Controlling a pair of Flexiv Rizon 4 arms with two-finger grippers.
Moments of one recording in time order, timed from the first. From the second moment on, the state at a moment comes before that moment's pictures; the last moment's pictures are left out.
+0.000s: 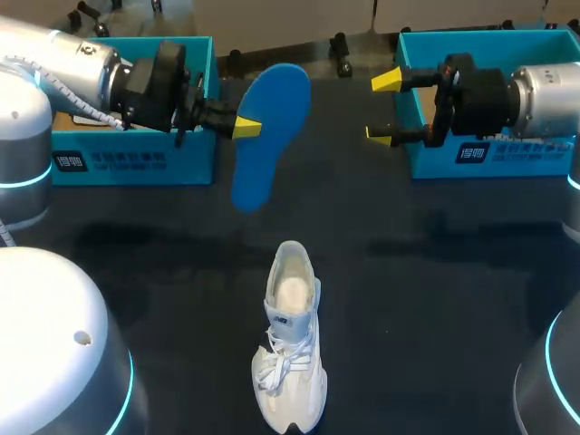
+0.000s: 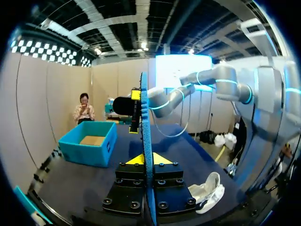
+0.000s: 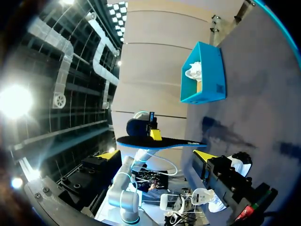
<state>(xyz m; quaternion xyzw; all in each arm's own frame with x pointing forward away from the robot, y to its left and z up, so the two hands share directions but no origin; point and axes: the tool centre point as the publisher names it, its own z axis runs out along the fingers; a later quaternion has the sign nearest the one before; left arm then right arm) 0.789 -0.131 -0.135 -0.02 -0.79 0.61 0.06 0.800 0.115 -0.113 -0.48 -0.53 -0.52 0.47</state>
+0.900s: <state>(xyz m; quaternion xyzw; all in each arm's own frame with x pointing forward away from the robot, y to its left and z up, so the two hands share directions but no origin) 0.799 -0.129 -0.160 0.32 -0.69 0.57 0.32 0.800 0.115 -0.113 -0.48 -0.53 -0.52 0.47</state>
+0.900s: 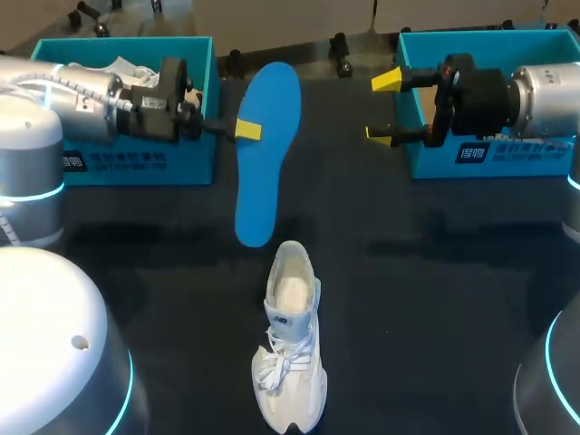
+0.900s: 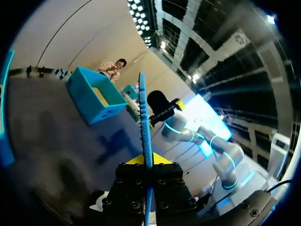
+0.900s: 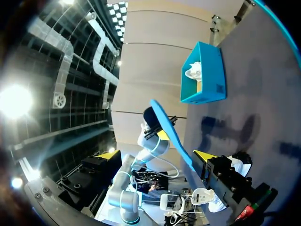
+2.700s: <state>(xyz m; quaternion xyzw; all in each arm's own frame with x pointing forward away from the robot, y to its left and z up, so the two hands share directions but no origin) 0.814 -0.167 -0.186 0.53 -0.48 0.50 0.50 0.801 0.117 -0.115 -0.50 -0.53 -0.50 0.47</state>
